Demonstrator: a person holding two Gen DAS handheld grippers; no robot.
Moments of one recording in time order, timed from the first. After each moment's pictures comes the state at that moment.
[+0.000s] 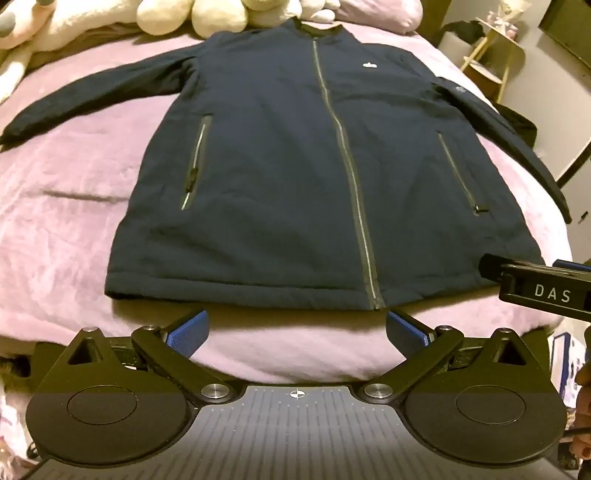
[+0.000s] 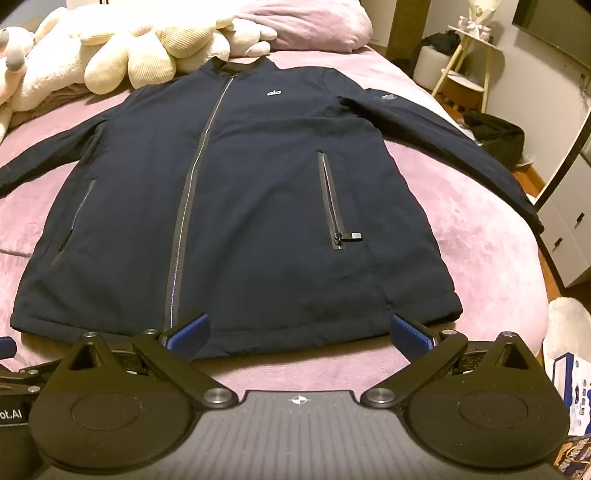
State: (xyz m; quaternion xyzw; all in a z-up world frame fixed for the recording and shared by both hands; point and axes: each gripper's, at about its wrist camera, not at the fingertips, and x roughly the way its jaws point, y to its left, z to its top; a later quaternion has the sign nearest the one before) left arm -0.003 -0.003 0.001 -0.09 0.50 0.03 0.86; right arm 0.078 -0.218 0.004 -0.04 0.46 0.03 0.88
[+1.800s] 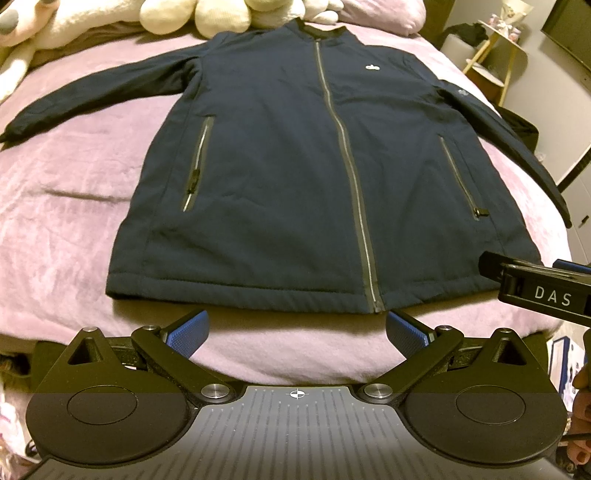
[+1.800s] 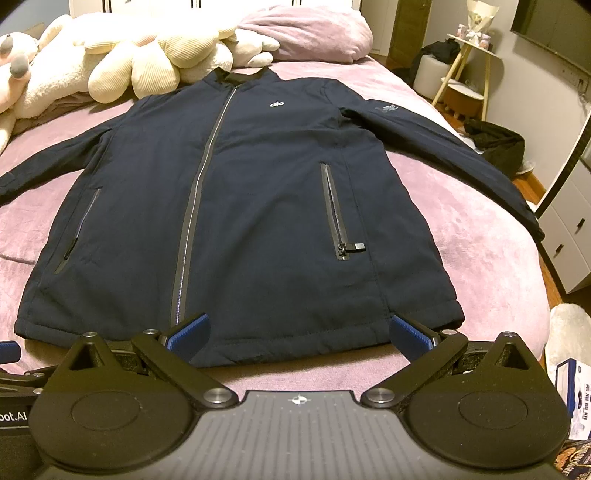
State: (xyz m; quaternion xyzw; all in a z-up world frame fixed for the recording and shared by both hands) left arm 0.000 -0.004 0.001 -0.10 0.51 0.04 0.86; right arm 0.074 -0.217 0.010 -0.04 0.45 0.03 0.89
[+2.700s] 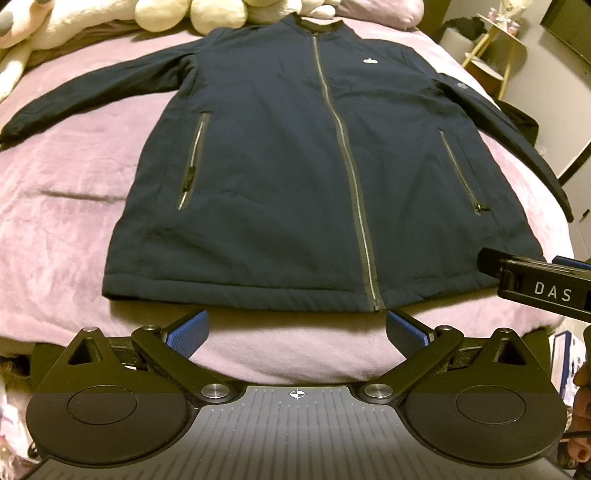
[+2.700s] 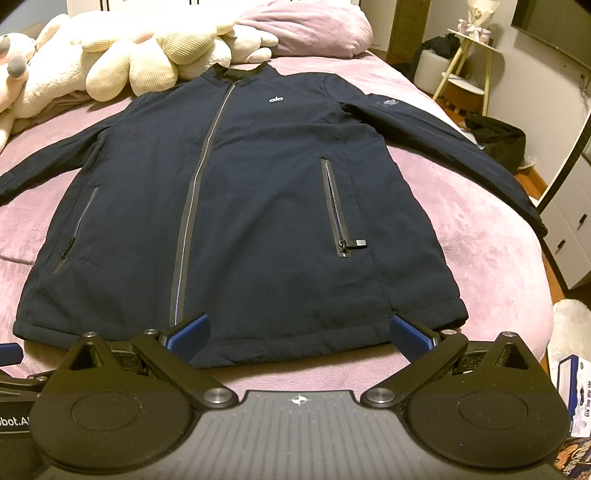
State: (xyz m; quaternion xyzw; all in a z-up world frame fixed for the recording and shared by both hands) left arm 0.005 -0.005 -0.002 -0.10 0.51 0.04 0.85; right arm 0.080 -0.218 0.005 -0.03 0.45 0.03 0.89
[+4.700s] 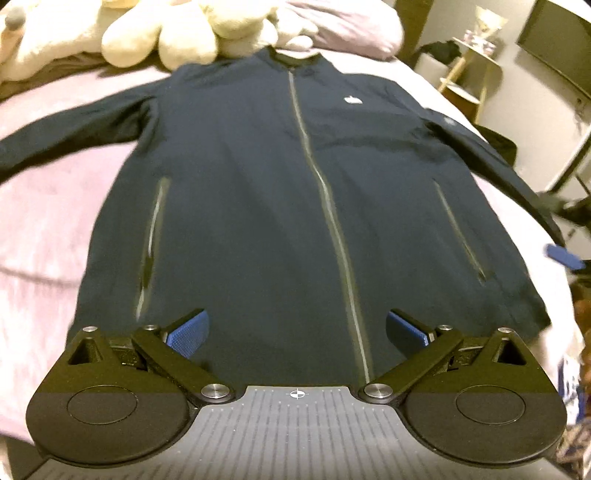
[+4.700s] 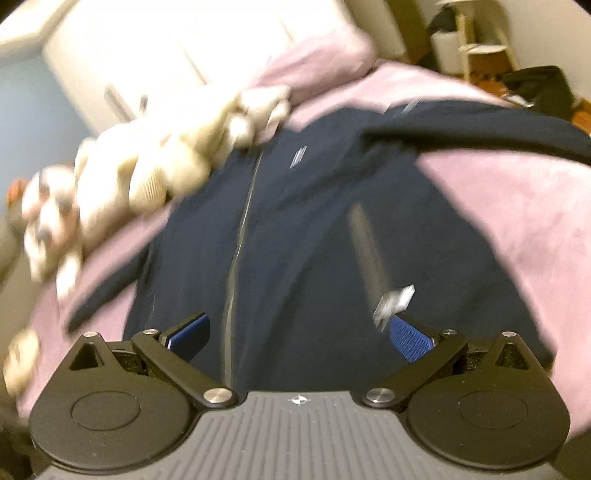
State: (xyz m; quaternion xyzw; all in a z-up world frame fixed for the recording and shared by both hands) left arm 0.091 0.009 -0.016 -0.10 0.46 0.00 0.88; right arm 0.141 -0.313 -0.021 0.22 0.36 0.13 0.90
